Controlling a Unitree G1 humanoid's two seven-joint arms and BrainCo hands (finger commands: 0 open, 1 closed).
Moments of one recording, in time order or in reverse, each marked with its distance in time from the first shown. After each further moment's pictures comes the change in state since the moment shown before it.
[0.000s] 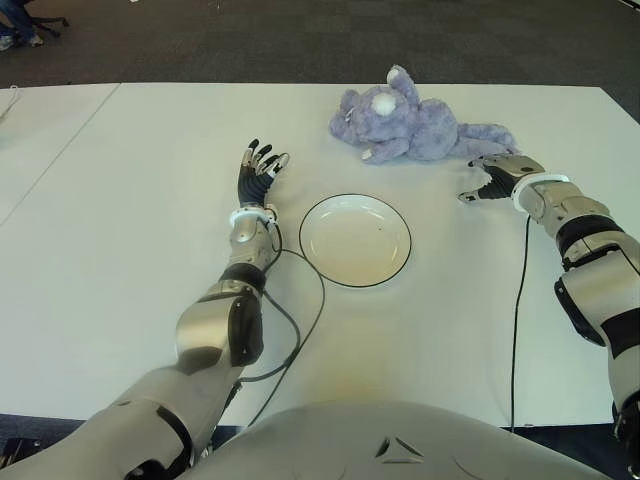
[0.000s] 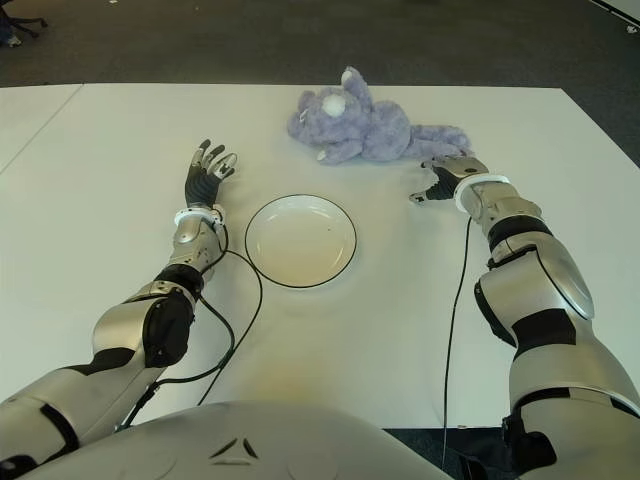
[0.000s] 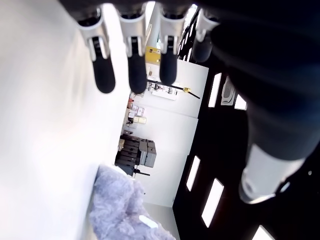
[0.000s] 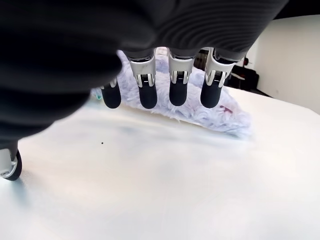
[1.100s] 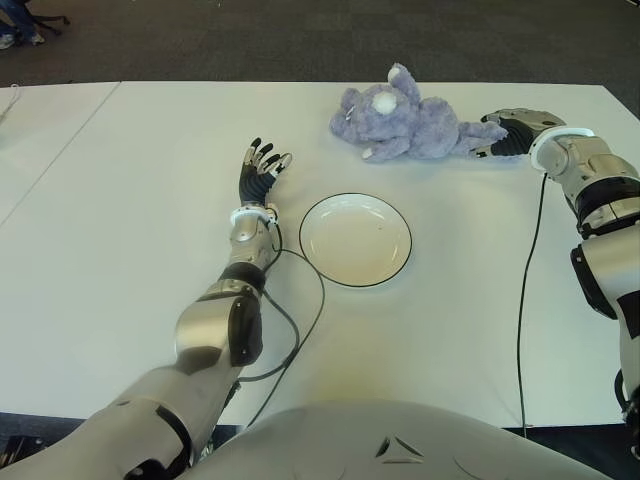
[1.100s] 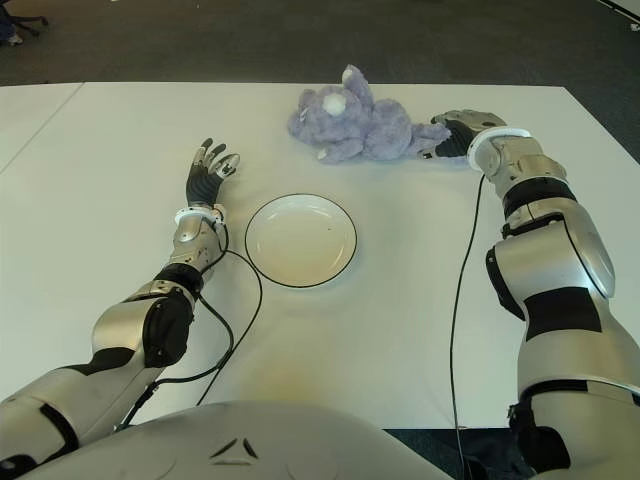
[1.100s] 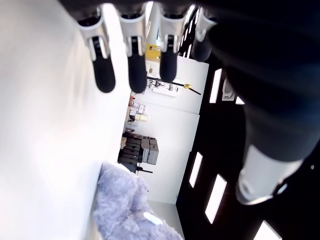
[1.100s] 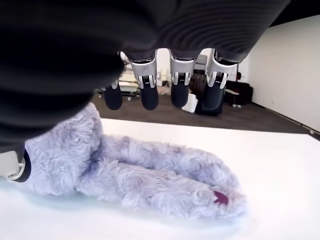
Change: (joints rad) left arm -0.002 0.005 -0.018 0.000 0.003 0.001 0.000; right arm -0.156 -0.033 -0.079 -0.015 0.041 -0.006 0.074
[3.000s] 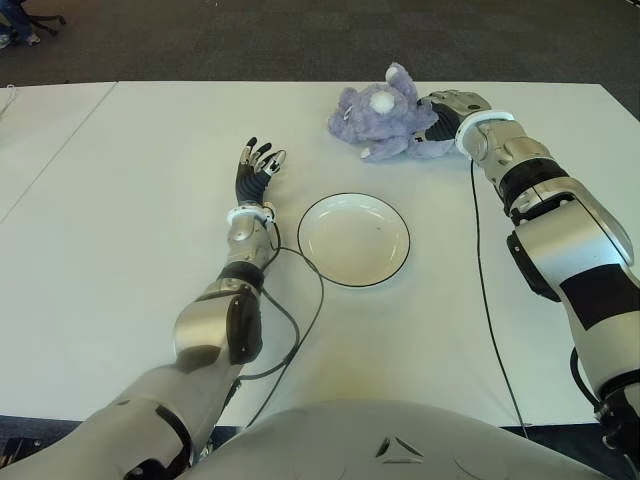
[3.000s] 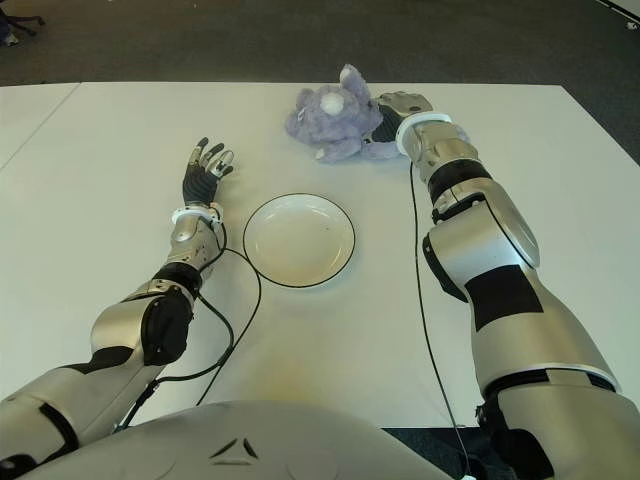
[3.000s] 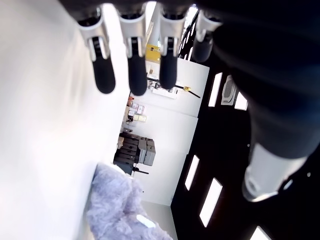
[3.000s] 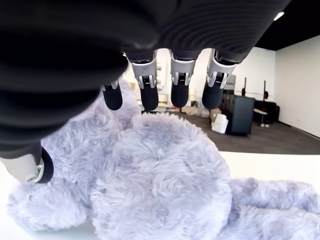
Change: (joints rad) left arm -0.005 0.002 0.039 0.000 -0.020 0.006 -0.024; right arm -0.098 0.269 0.024 0.033 -0.026 0.124 -0.071
